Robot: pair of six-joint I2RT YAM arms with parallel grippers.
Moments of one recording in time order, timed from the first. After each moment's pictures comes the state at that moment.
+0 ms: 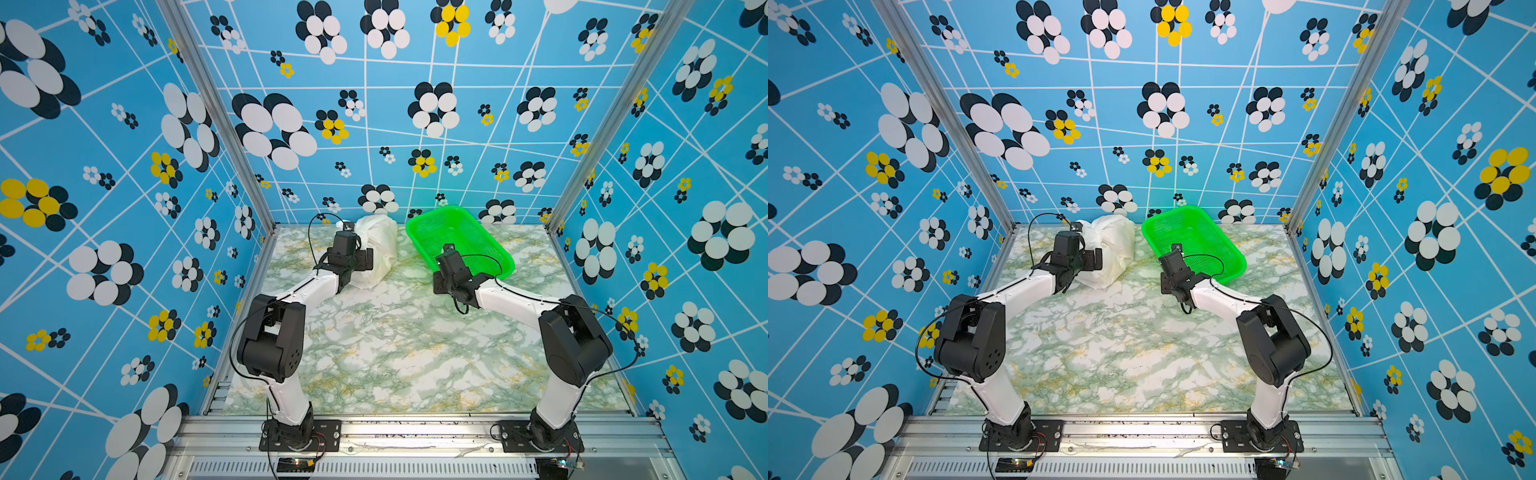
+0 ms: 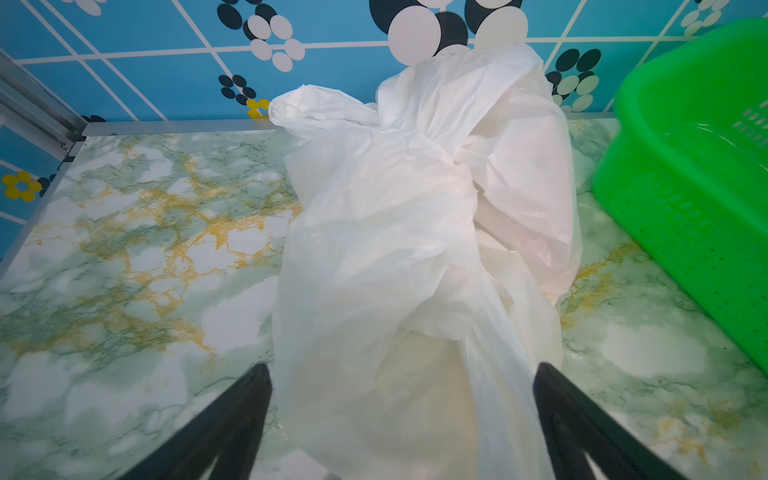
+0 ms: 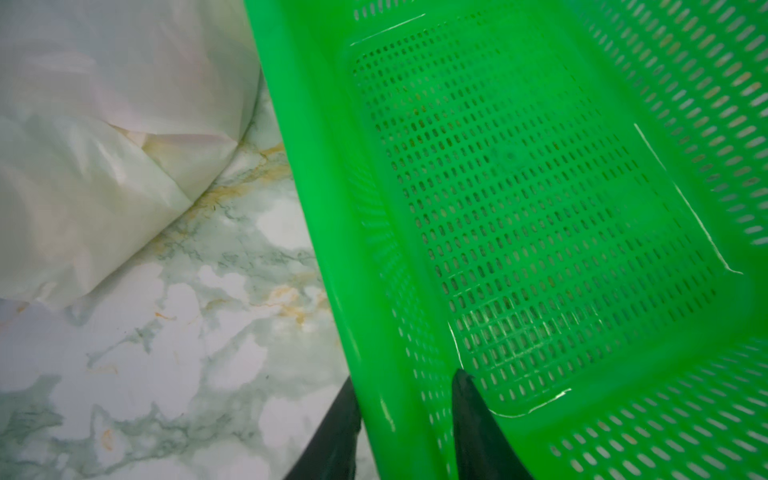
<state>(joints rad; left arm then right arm) -0.26 1.77 1.18 -0.01 -0.15 -0.15 0.58 1.78 1.17 -0.24 0.34 0.41</state>
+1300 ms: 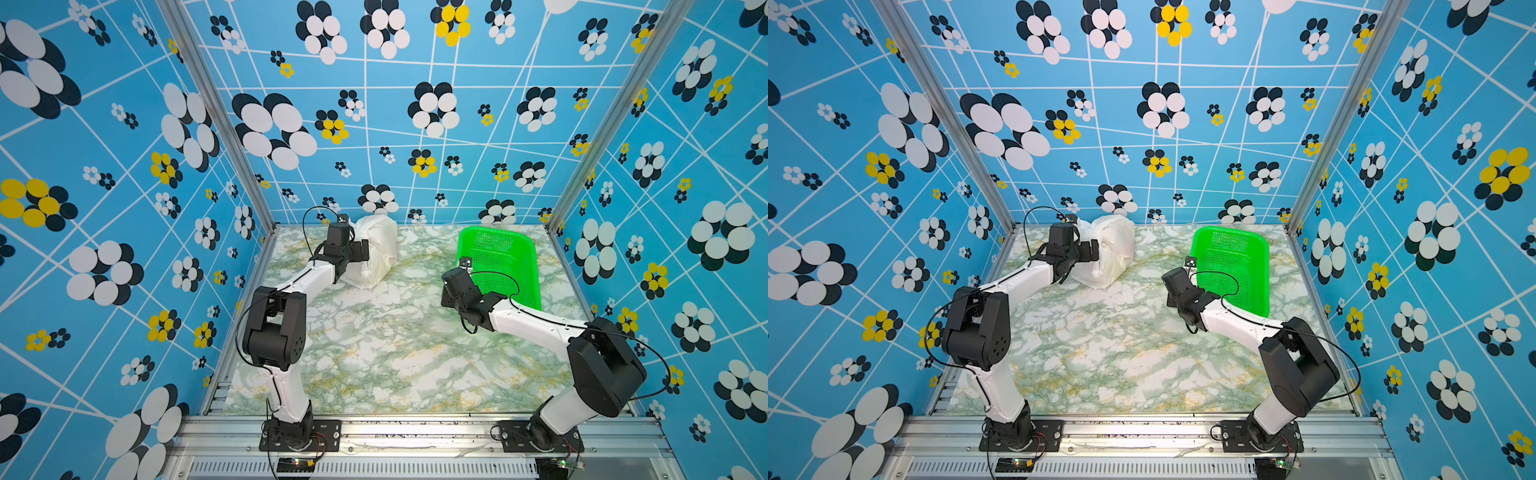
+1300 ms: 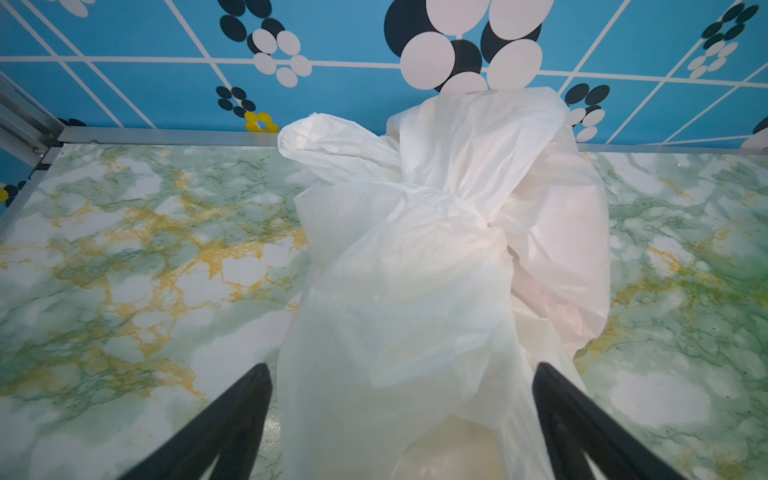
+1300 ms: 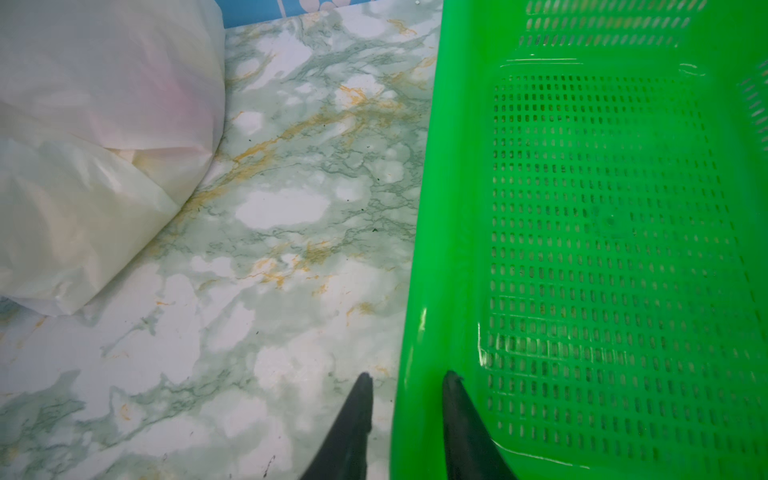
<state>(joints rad) -0.20 1.87 1.31 -0.04 -0.07 -0.16 0.66 1.60 0.98 -0.21 0.48 0.59</state>
